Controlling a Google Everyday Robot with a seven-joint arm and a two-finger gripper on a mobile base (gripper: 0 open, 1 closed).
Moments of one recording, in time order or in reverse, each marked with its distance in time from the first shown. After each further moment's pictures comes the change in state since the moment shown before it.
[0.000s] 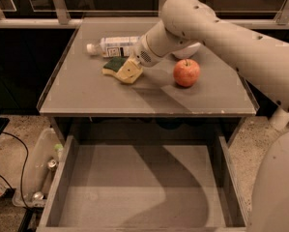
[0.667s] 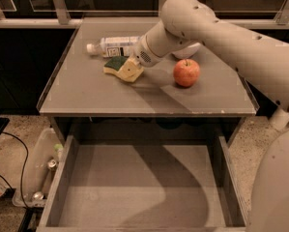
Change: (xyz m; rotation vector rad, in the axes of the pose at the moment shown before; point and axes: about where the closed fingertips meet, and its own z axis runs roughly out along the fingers) arm 0.000 0.000 0.000 0.000 0.000 0.000
